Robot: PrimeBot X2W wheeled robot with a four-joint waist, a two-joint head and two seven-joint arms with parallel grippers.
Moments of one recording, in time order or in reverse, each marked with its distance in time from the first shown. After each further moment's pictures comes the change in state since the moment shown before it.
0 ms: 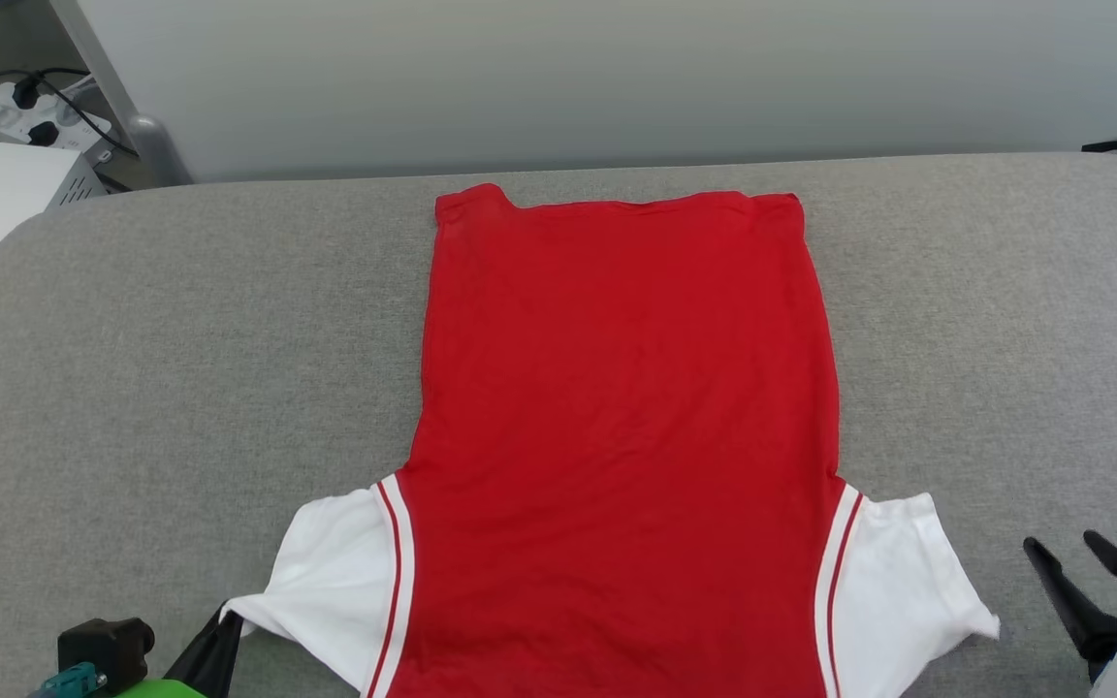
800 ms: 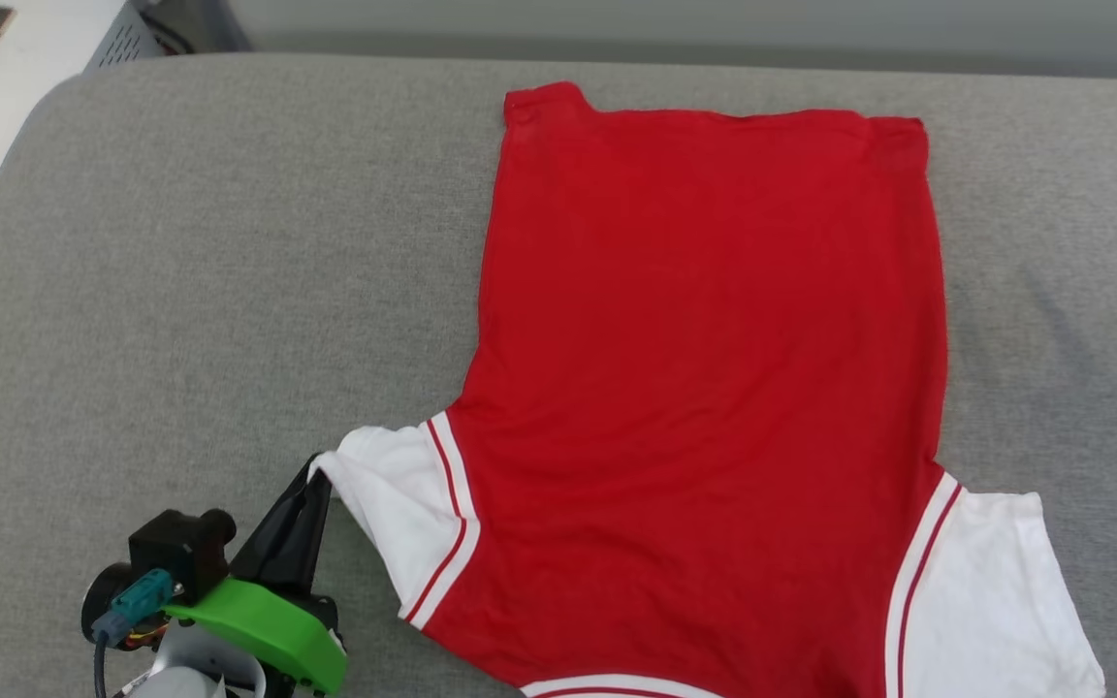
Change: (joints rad) left arm -0.101 -0.065 0.009 -0.250 0.166 0.054 0.000; right arm -0.583 0.004 -0.402 -0.277 -0.260 -0.001 0.472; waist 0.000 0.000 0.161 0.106
